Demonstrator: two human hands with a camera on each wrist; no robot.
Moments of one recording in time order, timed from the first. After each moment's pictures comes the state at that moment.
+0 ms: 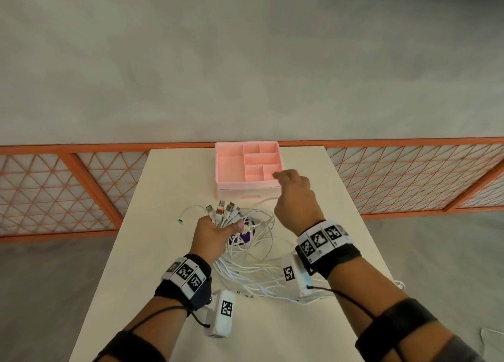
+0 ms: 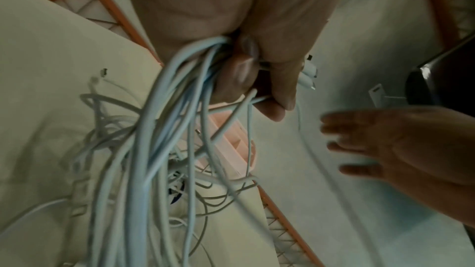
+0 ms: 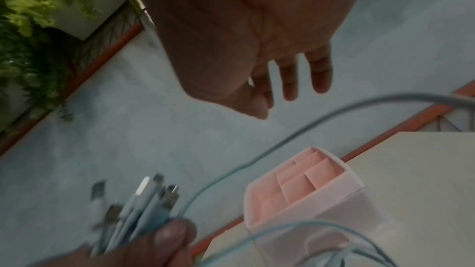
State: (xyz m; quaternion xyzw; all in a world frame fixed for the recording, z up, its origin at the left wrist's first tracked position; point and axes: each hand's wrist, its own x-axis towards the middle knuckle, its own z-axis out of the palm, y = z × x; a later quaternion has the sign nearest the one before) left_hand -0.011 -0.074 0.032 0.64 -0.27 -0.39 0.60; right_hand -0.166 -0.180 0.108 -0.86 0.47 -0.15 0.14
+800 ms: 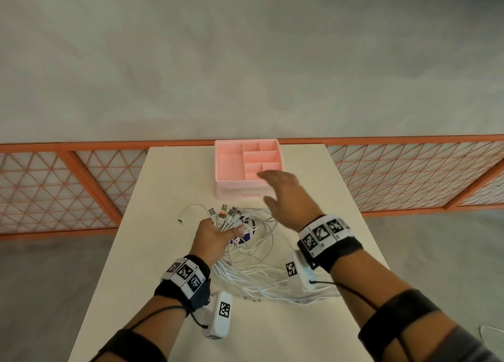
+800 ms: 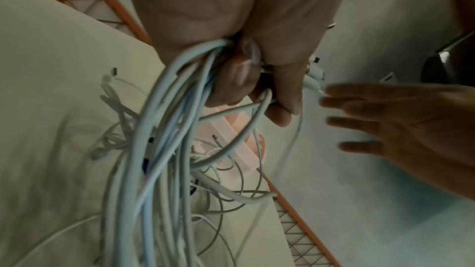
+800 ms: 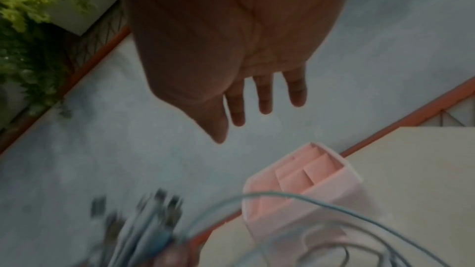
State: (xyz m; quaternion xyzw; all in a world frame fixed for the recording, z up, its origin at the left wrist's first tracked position) left_hand -0.006 -0.075 0.013 0.66 -0.29 -0.41 0.56; right_hand -0.164 -0.191 0.102 -0.90 0.37 -0.14 0.17
